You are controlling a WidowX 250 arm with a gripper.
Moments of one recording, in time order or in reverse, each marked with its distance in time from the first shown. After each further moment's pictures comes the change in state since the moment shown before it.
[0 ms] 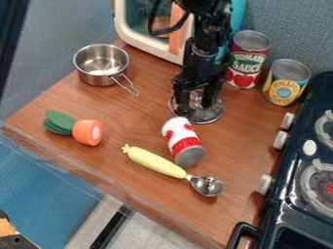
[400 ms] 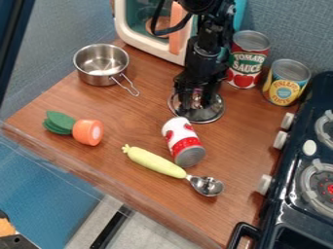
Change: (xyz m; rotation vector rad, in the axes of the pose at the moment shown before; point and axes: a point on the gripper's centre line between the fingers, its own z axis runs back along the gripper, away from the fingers) arm 0.001 -0.002 0.000 -0.005 -0.010 0.002
